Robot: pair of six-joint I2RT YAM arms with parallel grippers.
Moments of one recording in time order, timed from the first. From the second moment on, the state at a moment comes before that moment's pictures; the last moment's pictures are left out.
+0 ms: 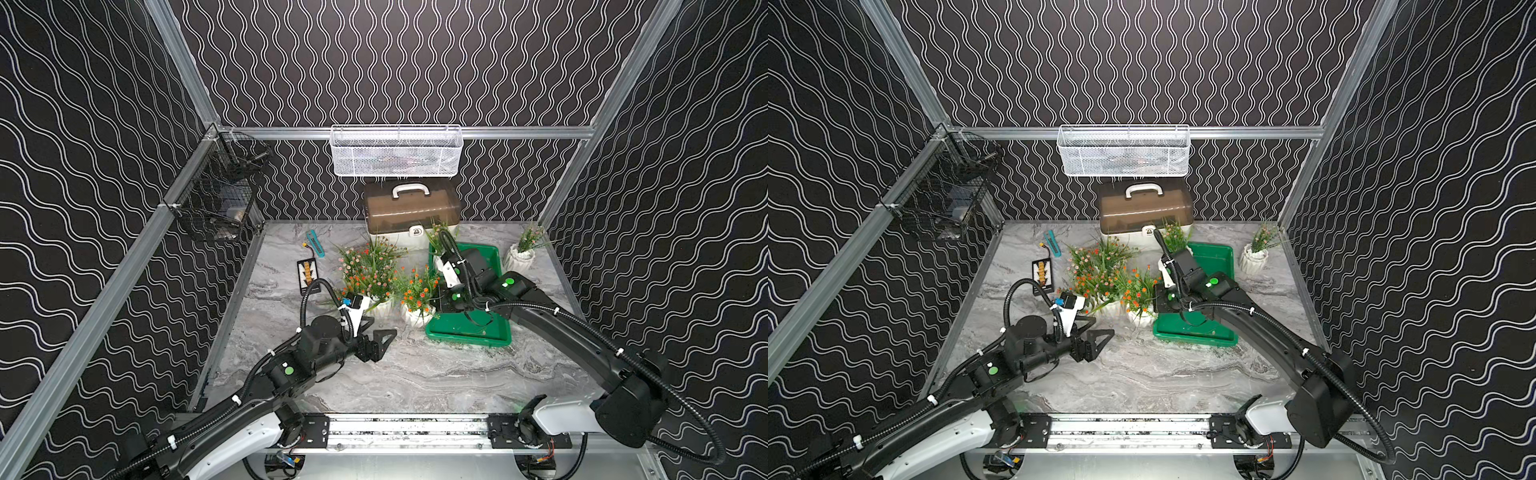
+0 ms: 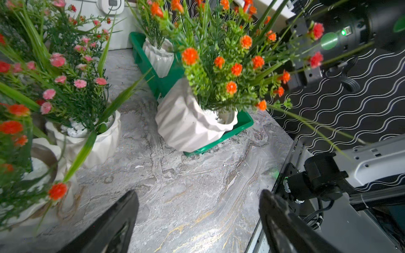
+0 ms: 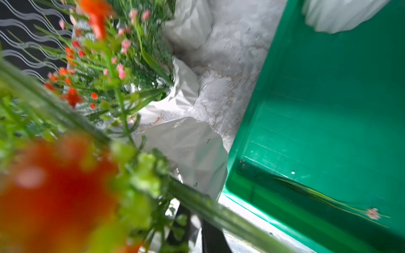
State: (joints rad) left arm -0.73 0.72 0.46 -0.05 0.14 -0.47; right arm 0.63 1.37 1.23 -0.78 -0.13 0.52
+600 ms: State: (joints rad) left arm -0.73 0.59 0.38 0.09 0.16 -0.47; right arm 0.21 1.39 1.35 -0.82 -0.16 0.52
